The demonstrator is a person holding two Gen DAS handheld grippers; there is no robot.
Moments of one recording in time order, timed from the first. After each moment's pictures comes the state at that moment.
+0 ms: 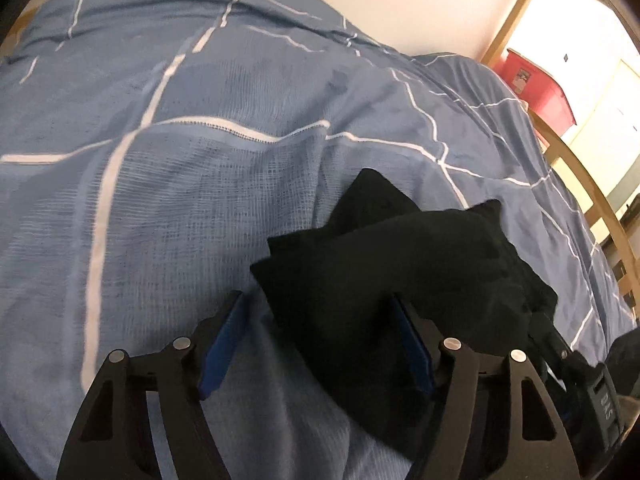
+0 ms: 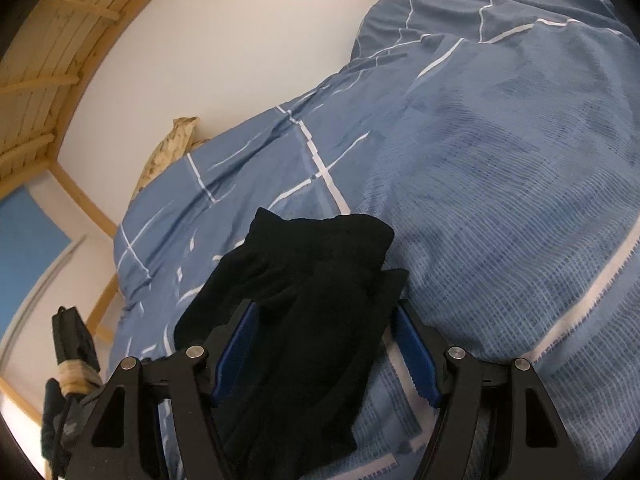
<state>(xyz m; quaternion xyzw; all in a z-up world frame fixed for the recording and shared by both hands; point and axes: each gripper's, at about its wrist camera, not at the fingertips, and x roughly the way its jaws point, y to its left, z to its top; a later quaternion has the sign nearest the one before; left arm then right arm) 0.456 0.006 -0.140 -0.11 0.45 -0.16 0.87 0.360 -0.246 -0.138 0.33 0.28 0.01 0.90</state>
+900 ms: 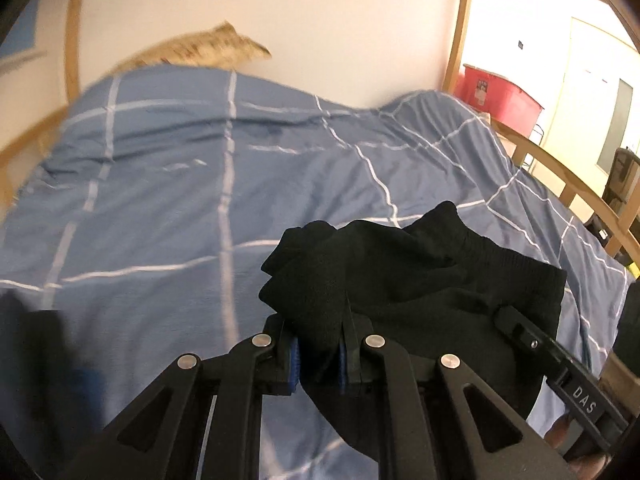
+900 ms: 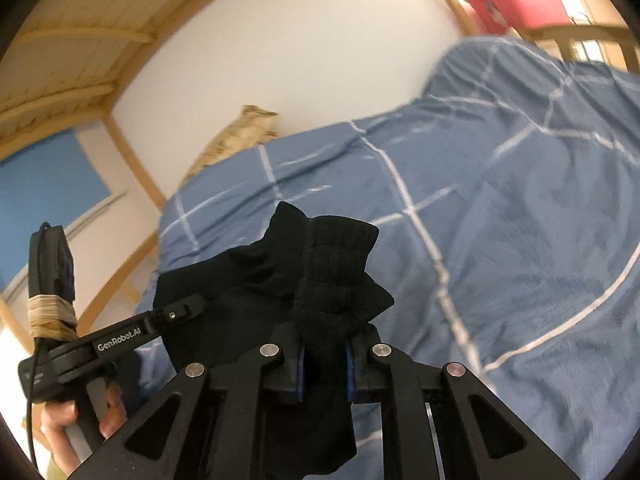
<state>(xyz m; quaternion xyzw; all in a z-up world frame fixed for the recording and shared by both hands) 0.328 0.055 0.037 0.00 0.35 -0.14 0.93 0.288 -0.179 -0.011 0.23 0.25 0.09 0.94</state>
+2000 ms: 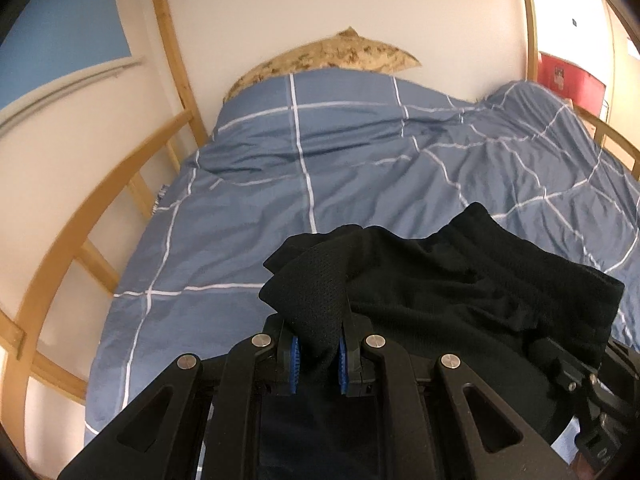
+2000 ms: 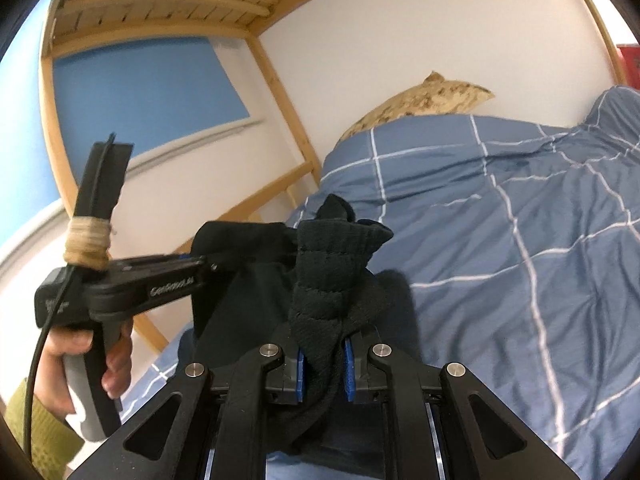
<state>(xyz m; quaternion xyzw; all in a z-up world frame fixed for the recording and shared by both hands) 0.305 0.370 0.086 0.09 0.37 -0.01 0.92 0.258 0.181 0.039 0.14 0.24 0.25 0.93</state>
